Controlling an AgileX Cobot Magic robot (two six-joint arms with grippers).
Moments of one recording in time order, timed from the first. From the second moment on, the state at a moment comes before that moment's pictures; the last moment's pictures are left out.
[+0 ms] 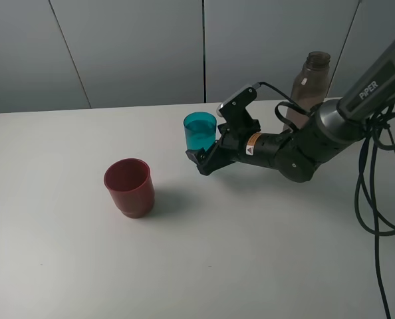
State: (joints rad) left arm 0.03 0.00 -0.51 0.02 1.09 -0.02; right arm 0.49 2.19 -0.89 -0.33 -0.75 0.04
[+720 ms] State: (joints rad) left arm 0.03 0.00 -0.51 0.02 1.09 -0.02; right arm 0.49 2.26 -0.95 -0.33 -0.77 0.03
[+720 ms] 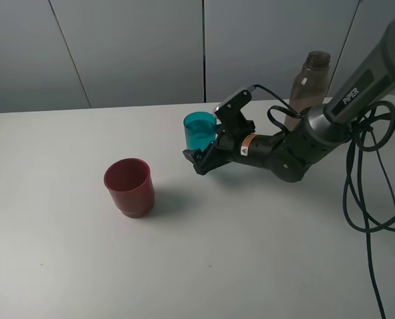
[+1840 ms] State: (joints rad) left arm 0.03 0.00 -0.51 0.02 1.09 -0.02; right arm 0.49 2.26 -1.00 -0.32 -0.76 0.04
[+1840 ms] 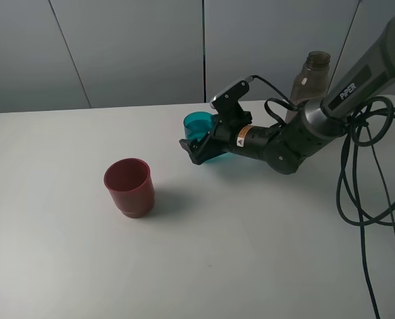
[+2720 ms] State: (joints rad) left arm 0.03 0.00 -0.51 0.02 1.09 -0.02; right arm 0.49 2.33 -1.00 -0.32 -0.80 0.06
